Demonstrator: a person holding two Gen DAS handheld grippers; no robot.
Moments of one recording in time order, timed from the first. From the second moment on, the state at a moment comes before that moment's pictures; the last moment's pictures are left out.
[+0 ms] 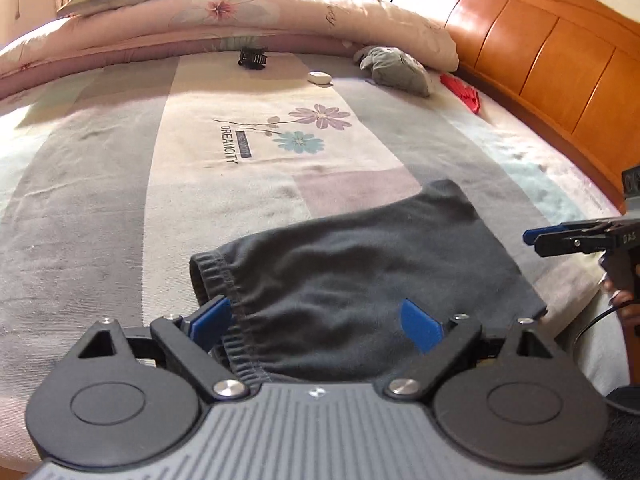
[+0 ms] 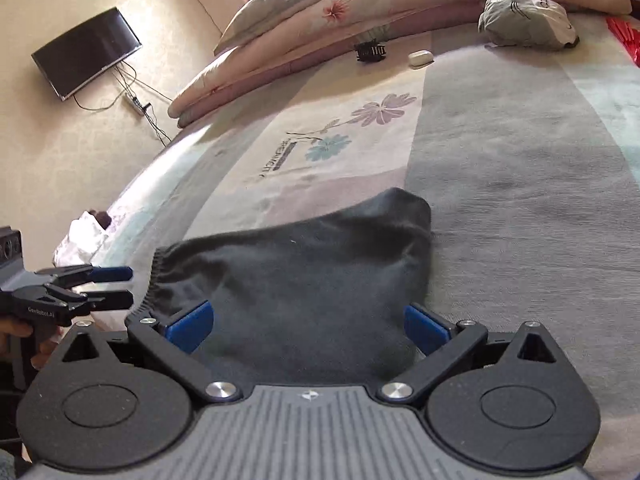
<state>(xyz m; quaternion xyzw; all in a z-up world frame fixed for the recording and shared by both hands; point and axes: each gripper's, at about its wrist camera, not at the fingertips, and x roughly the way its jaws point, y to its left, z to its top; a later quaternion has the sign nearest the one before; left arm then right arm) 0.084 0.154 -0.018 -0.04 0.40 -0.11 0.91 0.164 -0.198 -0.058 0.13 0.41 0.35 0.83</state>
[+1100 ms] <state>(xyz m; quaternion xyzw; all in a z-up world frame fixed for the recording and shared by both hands) 0.152 0.249 -0.090 -0.36 0.48 -0.12 0.79 0.263 -0.199 -0.111 0.30 0.50 0.38 0.71</state>
